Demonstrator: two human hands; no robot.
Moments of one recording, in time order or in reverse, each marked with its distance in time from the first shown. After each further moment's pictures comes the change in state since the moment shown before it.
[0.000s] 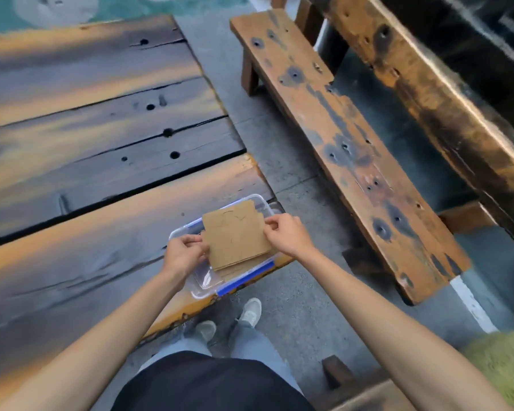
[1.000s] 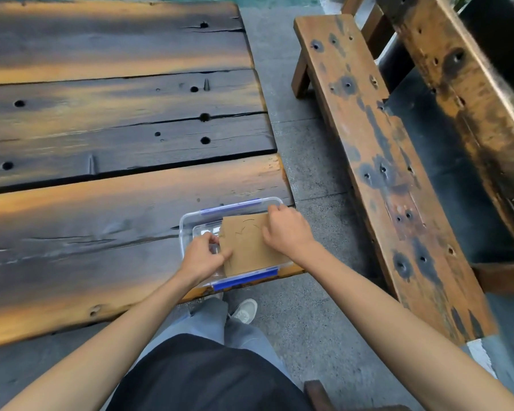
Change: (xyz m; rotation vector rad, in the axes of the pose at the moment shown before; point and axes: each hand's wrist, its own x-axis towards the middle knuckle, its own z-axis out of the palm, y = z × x) left_hand -0.007 -0.032 0.031 0.385 0.024 0.198; right_hand 0.029 -0.030 -0.006 -0.602 -0.045 -0.397
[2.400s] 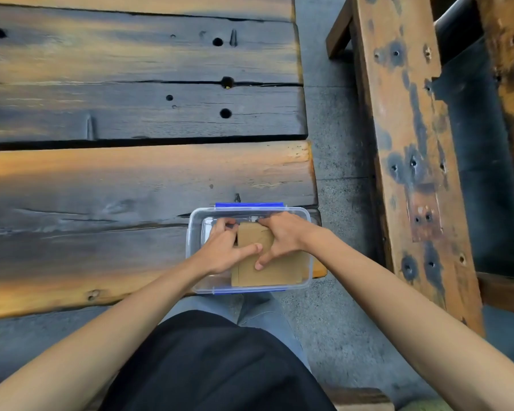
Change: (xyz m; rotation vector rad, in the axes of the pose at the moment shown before) left_hand 0.042 0.002 0.001 0.151 -0.342 0.023; right_hand 0.081 -0.005 0.024 -0.048 -0.626 -0.330
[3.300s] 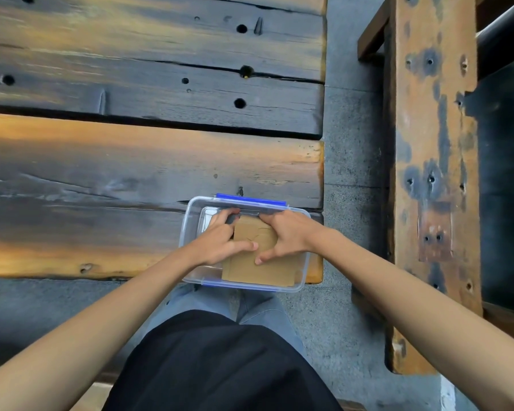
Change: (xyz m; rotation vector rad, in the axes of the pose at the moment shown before) left_hand 0.002 0.000 0.004 -0.042 0.005 0.030; right_hand -0.003 0.018 -0.001 -0.117 0.054 -0.167
